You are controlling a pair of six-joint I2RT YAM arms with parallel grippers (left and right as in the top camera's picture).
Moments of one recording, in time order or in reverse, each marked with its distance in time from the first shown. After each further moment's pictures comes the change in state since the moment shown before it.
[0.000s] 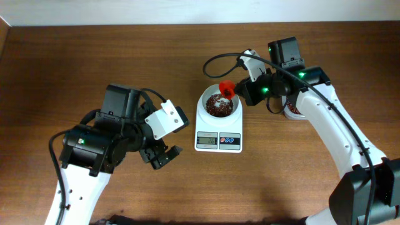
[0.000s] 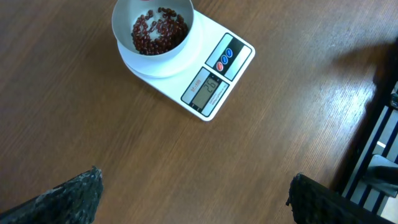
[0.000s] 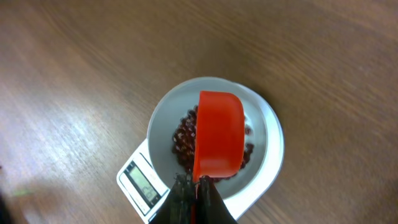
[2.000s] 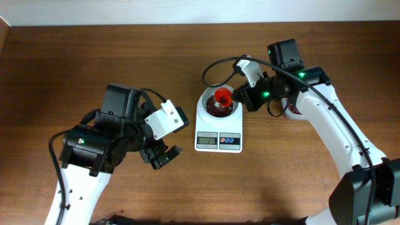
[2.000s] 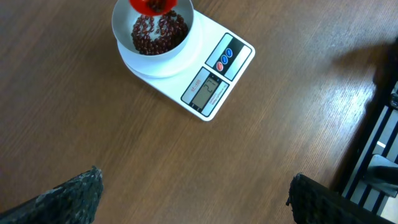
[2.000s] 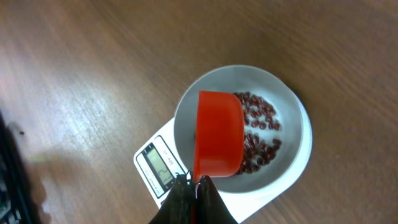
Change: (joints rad) left arm 0.000 0.000 0.000 0.000 0.000 0.000; right arm 0.000 0.000 0.000 -0.060 -0.096 -0.138
